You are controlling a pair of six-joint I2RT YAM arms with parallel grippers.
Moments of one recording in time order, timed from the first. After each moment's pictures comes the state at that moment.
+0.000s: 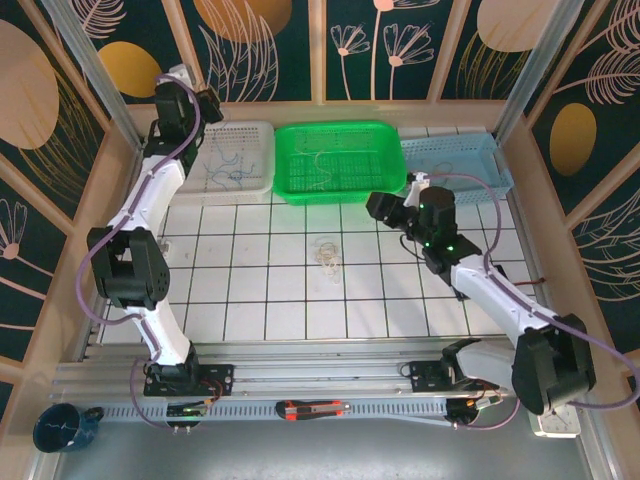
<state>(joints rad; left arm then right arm) -0.07 1.84 1.63 -0.01 0.06 -0.43 0.38 1.15 0.72 0.12 -0.22 0.62</state>
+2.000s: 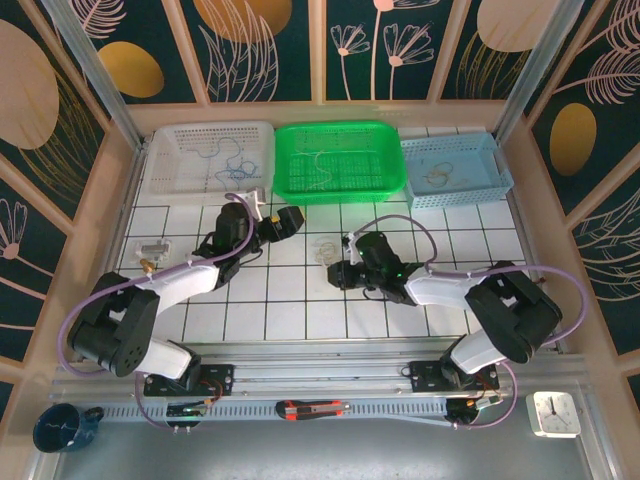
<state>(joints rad) -0.48 1.44 0.63 0.44 0.23 -0.77 0.77 1.49 0.56 0.22 -0.28 0.61</state>
